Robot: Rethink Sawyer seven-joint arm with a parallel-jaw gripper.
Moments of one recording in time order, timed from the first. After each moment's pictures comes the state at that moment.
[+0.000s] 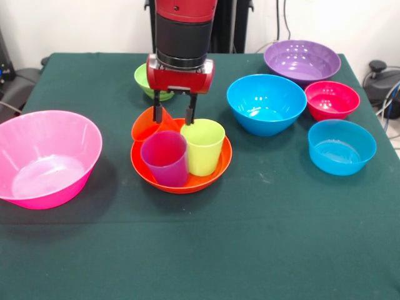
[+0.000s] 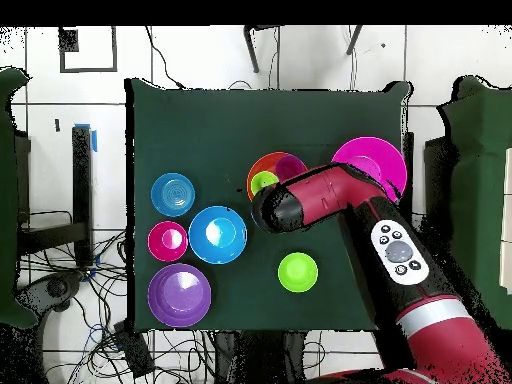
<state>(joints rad) -0.64 -0.61 0.56 1.64 -0.88 0.69 2.15</state>
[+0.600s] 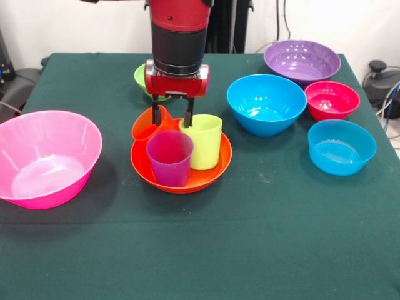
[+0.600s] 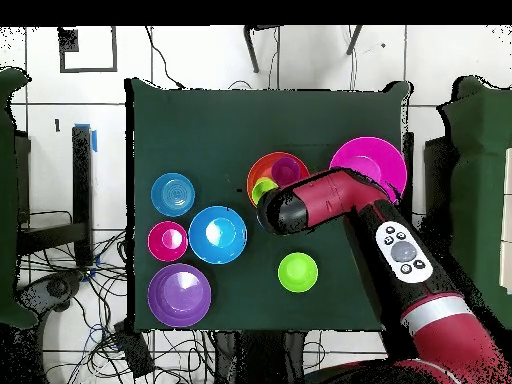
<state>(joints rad) -0.66 -0.57 0.57 1.64 -0.88 0.69 2.15</state>
